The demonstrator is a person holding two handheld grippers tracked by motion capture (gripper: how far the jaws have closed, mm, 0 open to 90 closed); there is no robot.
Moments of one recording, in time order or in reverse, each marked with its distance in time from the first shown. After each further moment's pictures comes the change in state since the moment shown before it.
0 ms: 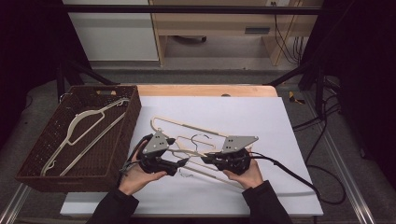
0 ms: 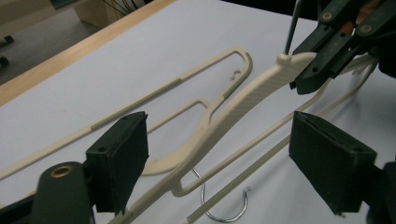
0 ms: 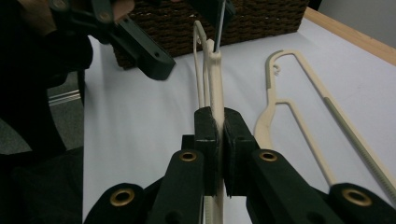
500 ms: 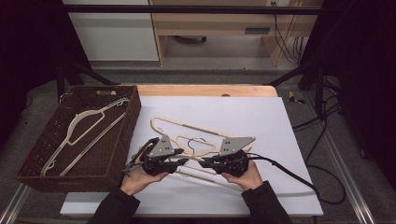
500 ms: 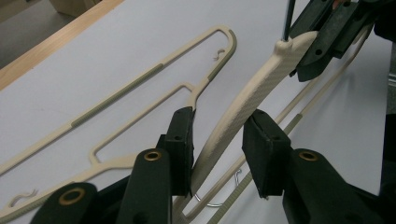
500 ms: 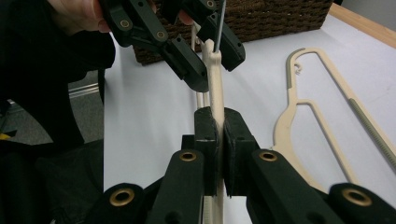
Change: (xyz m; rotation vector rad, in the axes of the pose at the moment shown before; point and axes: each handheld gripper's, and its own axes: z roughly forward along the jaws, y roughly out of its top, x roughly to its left) left arm -0.005 -0.001 0.003 0.066 -0.038 0.073; right arm 0.006 0.003 0.002 0.022 0.061 -0.008
